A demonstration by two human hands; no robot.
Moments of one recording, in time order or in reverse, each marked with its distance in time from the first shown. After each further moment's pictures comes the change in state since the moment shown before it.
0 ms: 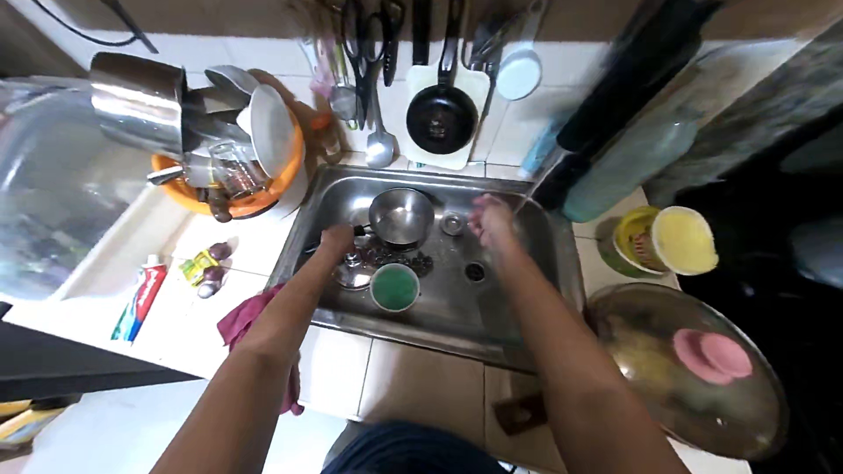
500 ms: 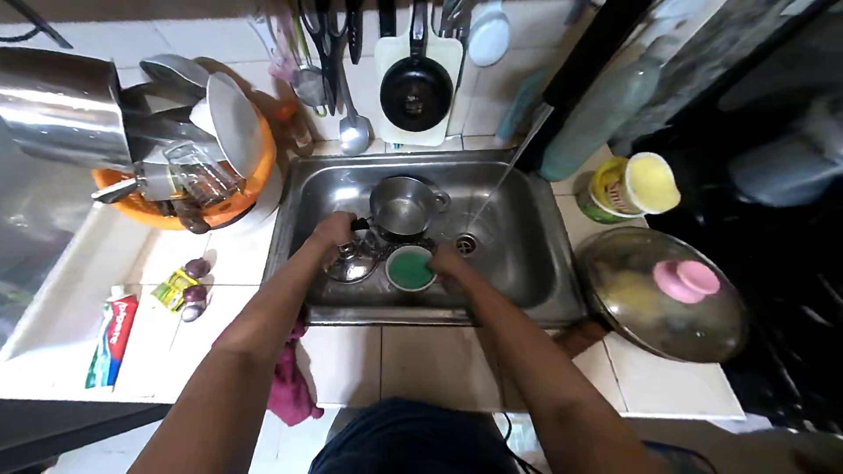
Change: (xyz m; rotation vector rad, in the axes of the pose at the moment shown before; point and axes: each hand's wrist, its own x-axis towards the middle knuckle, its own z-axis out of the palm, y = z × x) left_hand 0.024 -0.005 -0.008 0.006 -0.042 0.441; right_hand -0.070 0.082 0.029 -0.980 -0.379 0.202
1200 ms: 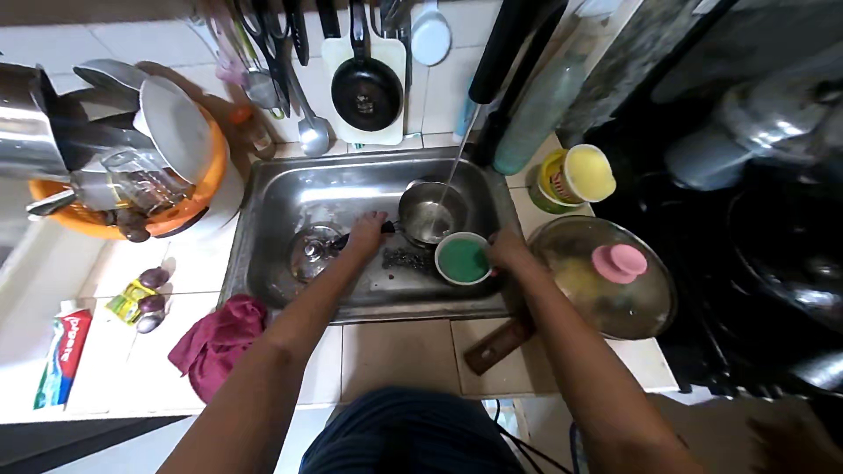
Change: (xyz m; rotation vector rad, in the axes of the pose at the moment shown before) left_hand 0.030 0.127 0.059 -0.086 0.215 0.165; right_hand -0.060 0.119 -0.101 0.015 0.261 0.156
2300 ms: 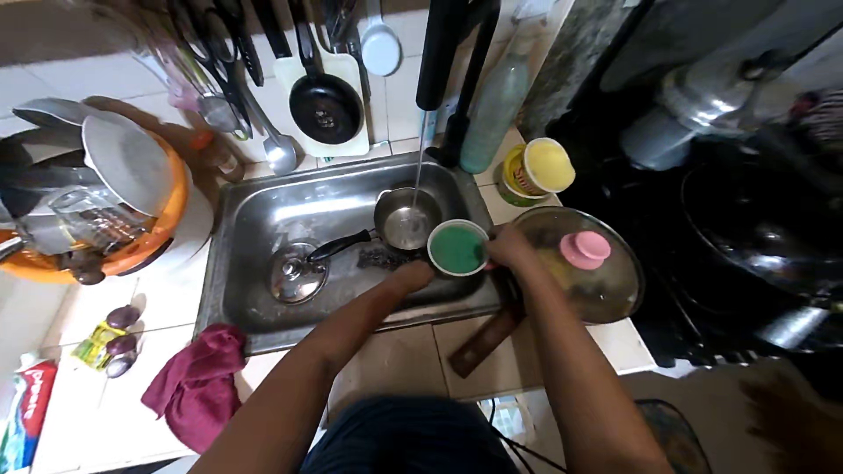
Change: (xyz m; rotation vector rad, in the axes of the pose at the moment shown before) left_hand -0.004 0.122 0.085 0.289 -0.592 0.365; right_hand -0.015 0.028 -0.025 0.256 0.118 0.042
